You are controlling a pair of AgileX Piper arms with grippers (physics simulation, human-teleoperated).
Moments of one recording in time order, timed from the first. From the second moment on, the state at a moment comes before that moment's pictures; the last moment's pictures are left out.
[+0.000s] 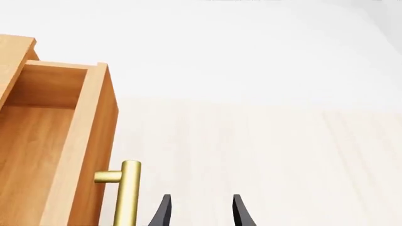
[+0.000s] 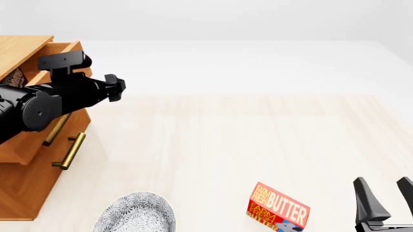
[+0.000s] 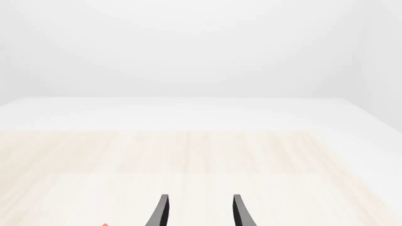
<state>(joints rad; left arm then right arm) -0.18 1.33 -1.01 0.23 -0.32 0.00 0.01 -0.02 0.02 0.00</state>
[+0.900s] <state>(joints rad) -0.09 1.34 -1.02 0.23 -0.30 0.00 0.01 -0.02 0.02 0.00</state>
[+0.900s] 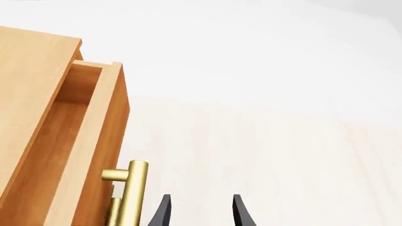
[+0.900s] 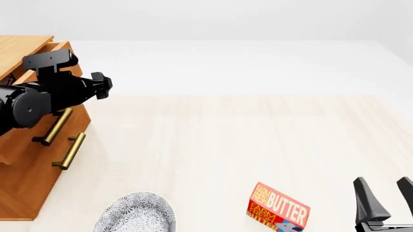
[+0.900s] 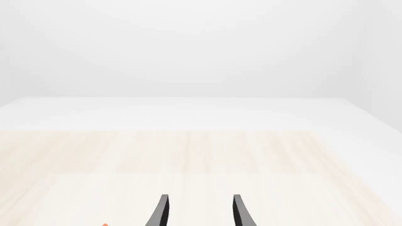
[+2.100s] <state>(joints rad) 0.05 1.37 -1.01 0.18 -0.26 0.00 0.01 -0.02 0.02 0.00</state>
